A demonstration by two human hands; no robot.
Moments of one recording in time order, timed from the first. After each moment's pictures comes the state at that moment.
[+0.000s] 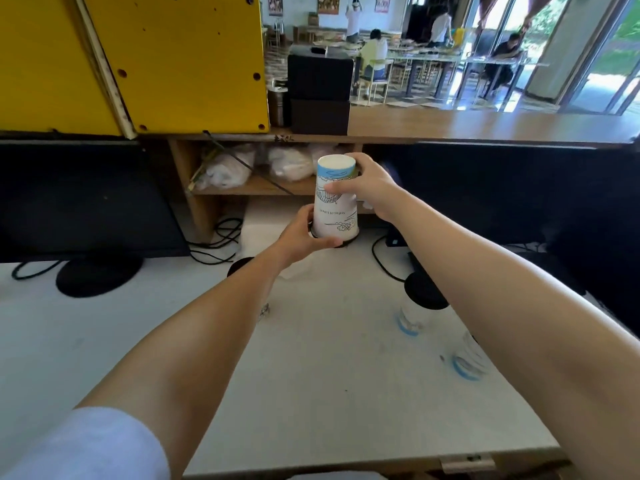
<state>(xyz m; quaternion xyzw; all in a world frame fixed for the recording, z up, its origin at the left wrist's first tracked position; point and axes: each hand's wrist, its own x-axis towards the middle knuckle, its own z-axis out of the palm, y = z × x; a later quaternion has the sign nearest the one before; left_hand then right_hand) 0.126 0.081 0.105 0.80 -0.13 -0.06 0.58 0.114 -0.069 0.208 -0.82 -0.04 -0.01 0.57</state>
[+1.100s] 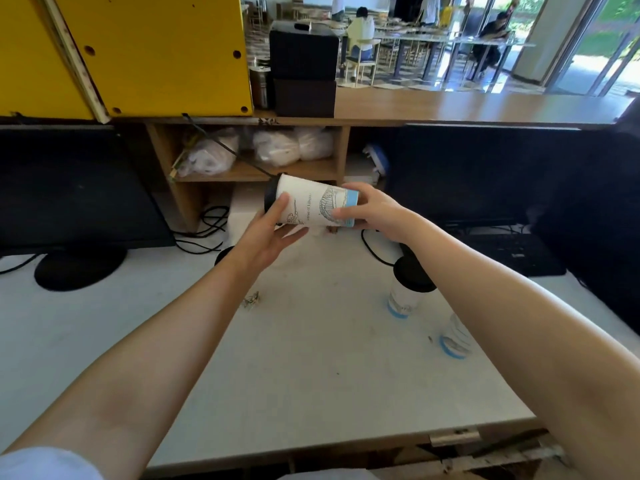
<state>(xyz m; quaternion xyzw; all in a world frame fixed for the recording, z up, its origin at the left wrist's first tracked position) 0.106 0.099 0.105 0.46 0.02 -0.13 0.88 0.100 -0.111 0.151 -0.83 -0.03 0.11 0.55</state>
